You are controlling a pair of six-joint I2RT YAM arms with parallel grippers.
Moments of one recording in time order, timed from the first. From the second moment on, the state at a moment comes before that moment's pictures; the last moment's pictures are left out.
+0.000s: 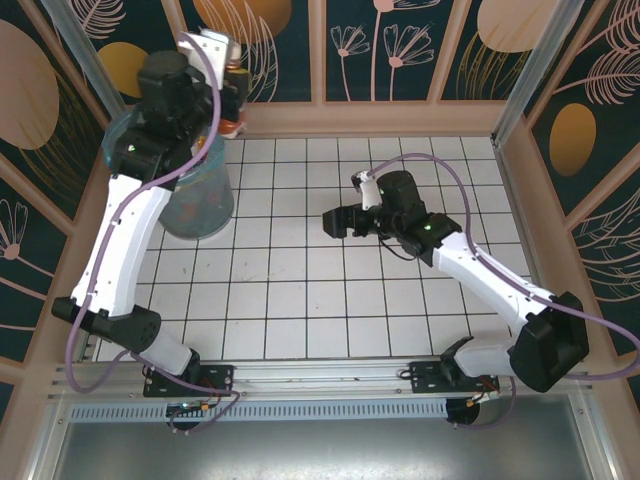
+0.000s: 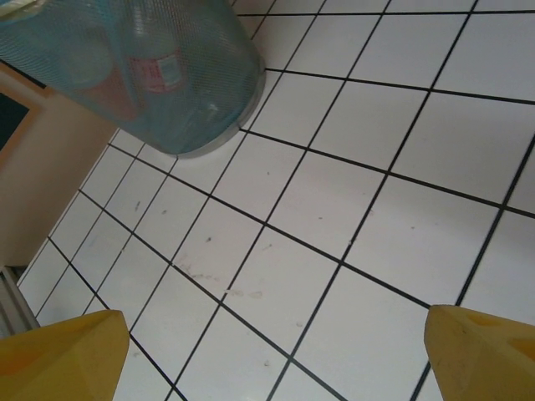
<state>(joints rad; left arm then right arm) -0.35 1.56 2.06 -0.63 -0.08 0.06 0.62 1.30 1.04 -0.31 -0.31 0.37</state>
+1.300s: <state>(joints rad) 0.20 1.76 1.84 -0.36 -0.04 0.24 0.70 1.37 0.98 -0.24 -0.35 0.45</state>
